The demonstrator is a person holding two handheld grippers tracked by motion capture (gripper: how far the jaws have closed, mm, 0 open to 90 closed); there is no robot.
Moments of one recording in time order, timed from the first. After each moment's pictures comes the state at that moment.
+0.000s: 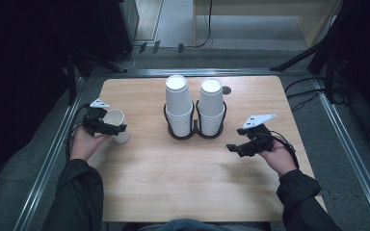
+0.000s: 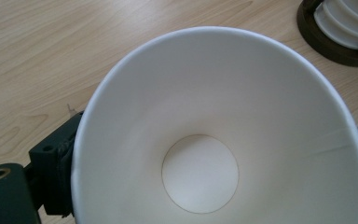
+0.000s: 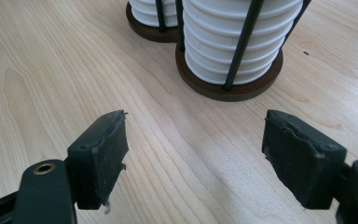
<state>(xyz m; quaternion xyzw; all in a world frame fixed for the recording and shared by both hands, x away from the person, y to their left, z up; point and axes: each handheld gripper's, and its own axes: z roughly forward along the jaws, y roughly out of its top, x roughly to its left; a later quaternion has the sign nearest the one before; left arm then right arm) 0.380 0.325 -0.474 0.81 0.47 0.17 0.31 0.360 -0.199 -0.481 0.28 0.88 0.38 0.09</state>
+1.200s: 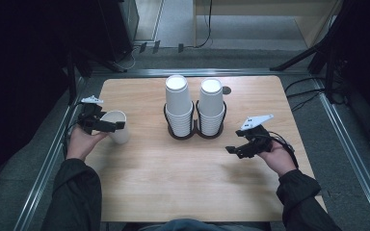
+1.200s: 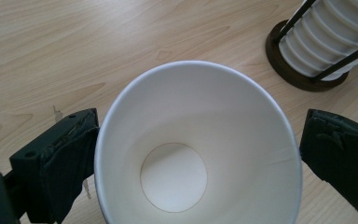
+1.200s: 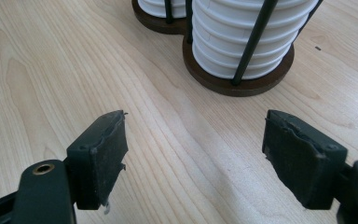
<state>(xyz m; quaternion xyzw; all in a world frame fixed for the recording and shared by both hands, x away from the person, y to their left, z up) 0.375 0.331 -0.454 0.78 0.50 0.13 0.35 0.360 -0.196 -0.483 0.26 0.89 0.37 0.08</state>
